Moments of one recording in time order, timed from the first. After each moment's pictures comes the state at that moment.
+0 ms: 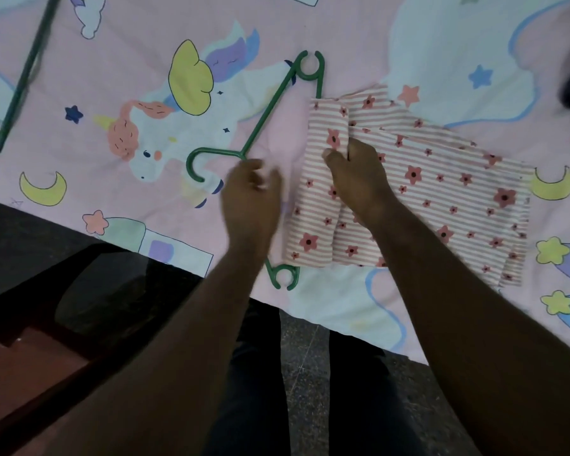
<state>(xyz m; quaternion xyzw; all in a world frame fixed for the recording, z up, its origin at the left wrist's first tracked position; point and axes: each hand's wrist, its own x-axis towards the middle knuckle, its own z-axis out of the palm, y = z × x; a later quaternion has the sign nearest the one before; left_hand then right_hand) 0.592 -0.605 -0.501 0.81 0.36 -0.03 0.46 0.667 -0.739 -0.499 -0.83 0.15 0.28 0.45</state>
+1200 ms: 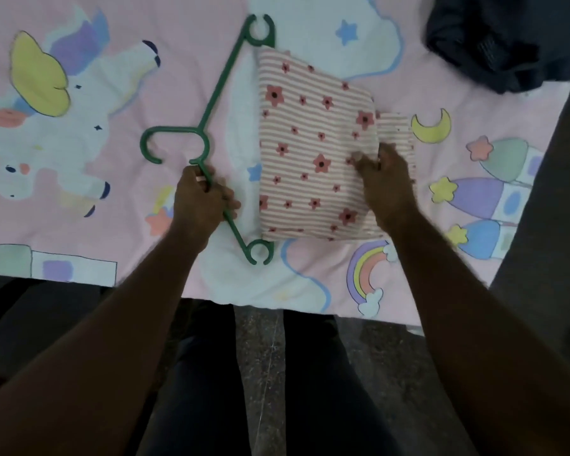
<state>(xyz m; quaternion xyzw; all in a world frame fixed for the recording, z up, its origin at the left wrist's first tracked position) 0.596 -0.674 -0.519 0.66 0.39 -0.22 0.60 0.627 -0.930 -0.488 -0.81 0.27 0.17 0.49</state>
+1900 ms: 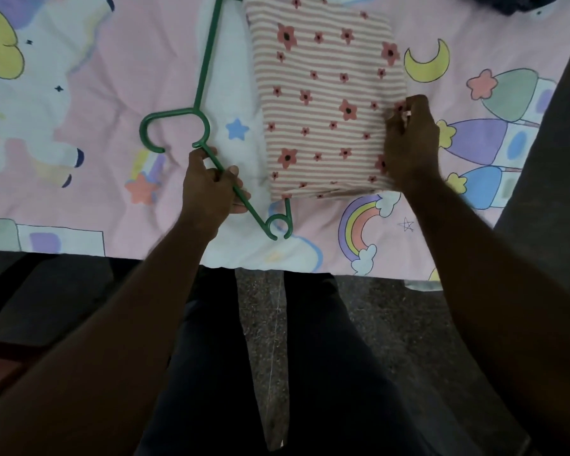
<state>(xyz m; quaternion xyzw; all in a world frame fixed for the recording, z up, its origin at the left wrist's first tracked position) 0.560 -0.711 -0.509 0.67 0.37 -0.28 0.58 0.601 -0.994 -0.513 -0.92 0.24 0.10 0.28</state>
